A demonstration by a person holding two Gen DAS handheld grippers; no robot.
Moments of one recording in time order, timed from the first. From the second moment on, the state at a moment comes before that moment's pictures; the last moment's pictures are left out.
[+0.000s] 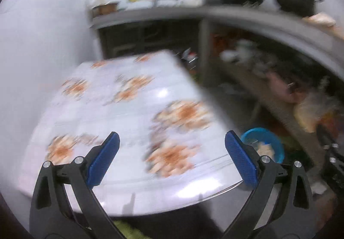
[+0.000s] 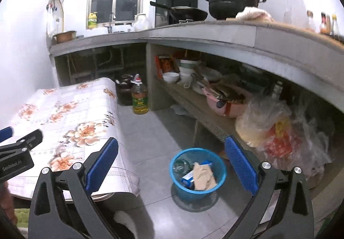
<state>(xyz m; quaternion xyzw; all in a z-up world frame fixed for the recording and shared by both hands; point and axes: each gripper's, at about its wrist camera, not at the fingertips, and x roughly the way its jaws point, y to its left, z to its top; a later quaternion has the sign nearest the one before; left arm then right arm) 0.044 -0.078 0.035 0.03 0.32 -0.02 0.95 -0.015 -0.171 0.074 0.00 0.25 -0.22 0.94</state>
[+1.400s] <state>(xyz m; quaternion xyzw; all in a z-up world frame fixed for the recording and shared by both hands) 0.034 -0.033 0.006 0.02 0.41 0.05 0.91 -0.013 -0.165 0.030 0.02 0.36 -0.24 0.90</state>
